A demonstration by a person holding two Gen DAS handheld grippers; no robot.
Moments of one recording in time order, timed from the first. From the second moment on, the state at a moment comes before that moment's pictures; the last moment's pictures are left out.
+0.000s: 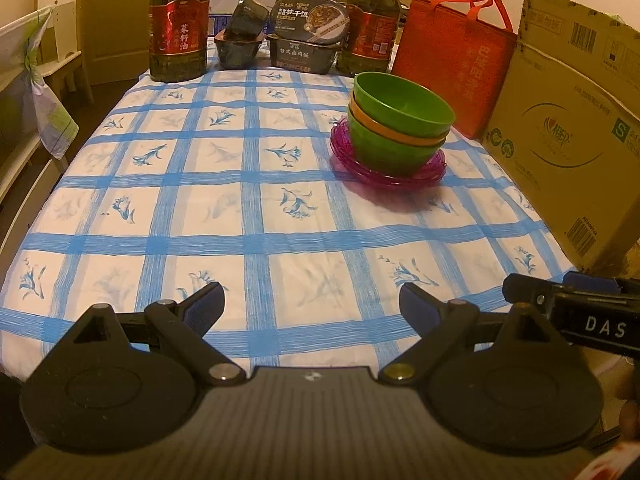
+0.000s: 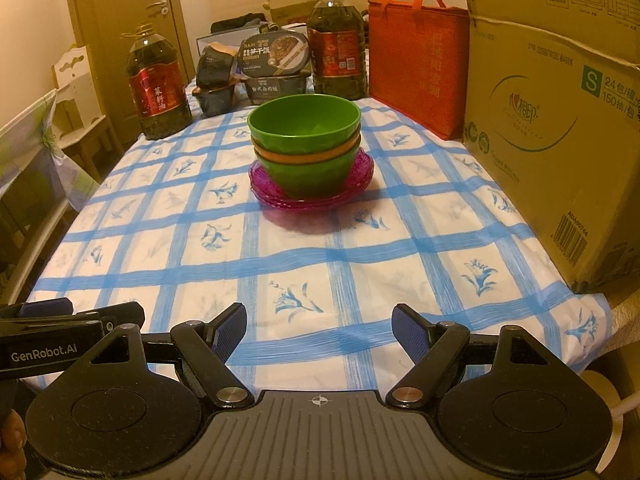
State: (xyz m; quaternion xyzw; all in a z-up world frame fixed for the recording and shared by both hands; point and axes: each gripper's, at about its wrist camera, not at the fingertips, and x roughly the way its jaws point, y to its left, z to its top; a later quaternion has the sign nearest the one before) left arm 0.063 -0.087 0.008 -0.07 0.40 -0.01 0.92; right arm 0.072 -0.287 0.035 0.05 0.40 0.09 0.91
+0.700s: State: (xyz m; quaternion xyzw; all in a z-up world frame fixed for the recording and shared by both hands) left arm 0.064 -0.088 0.008 -0.06 0.40 -0.01 0.92; right arm 0.073 -0.287 0.036 0.05 0.40 0.09 0.91
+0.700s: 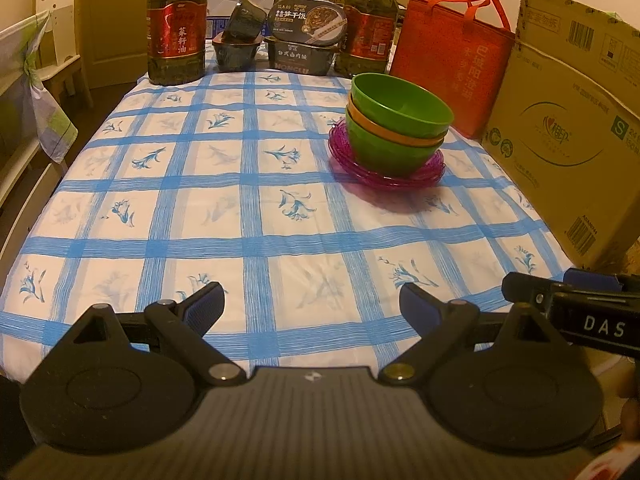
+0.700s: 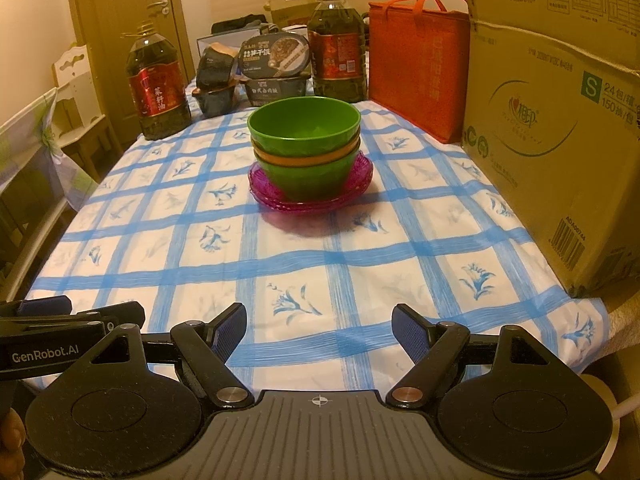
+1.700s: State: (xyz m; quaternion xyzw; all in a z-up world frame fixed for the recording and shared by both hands) left arm 0.064 -0.087 0.010 -0.06 0.39 -0.01 0.92; right arm 0.073 -0.289 0.035 0.05 0.41 0.09 0.91
